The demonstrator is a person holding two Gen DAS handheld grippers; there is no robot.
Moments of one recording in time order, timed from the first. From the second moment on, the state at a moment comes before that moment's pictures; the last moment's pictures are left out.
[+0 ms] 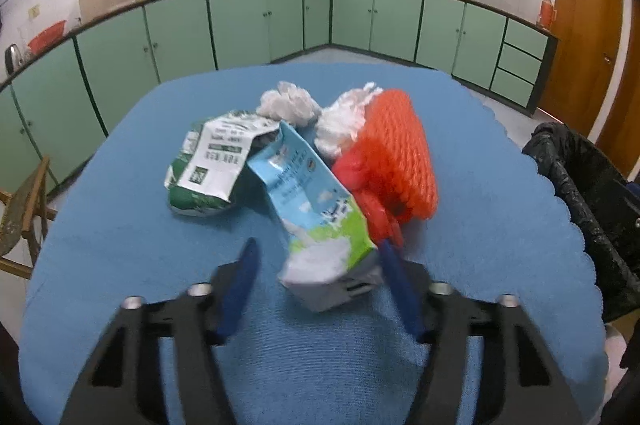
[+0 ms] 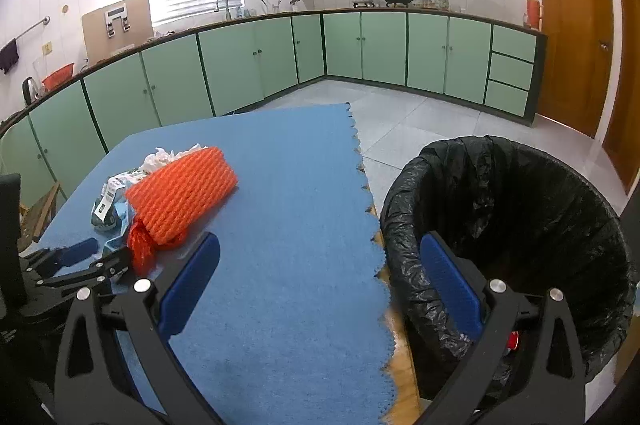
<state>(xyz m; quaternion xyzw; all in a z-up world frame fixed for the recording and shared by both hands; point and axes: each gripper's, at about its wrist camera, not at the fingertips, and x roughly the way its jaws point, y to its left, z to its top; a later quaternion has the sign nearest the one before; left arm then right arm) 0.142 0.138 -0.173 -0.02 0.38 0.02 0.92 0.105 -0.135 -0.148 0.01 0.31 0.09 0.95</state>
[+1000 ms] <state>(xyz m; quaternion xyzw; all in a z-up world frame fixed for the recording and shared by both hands) 0.142 0.159 -0.180 -0.10 0.43 0.02 0.89 0.102 -0.111 -0.144 -0.01 0.31 0.12 0.94</state>
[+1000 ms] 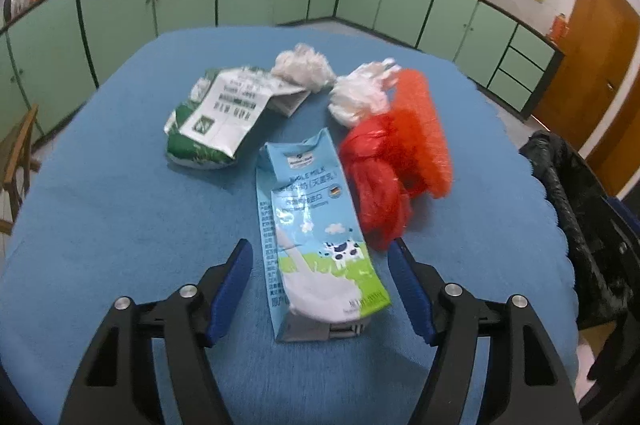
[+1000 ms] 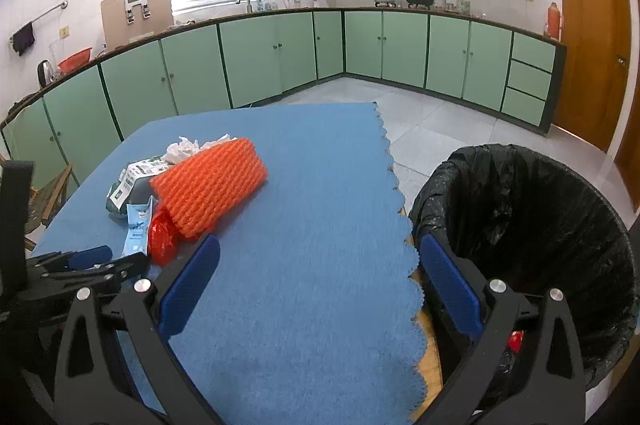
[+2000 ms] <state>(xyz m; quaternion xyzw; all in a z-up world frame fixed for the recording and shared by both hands) 0.101 0.203 -0.123 -0.09 0.33 0.06 0.94 0.131 -0.028 -0.144 -0.02 0.31 0.18 0.93</state>
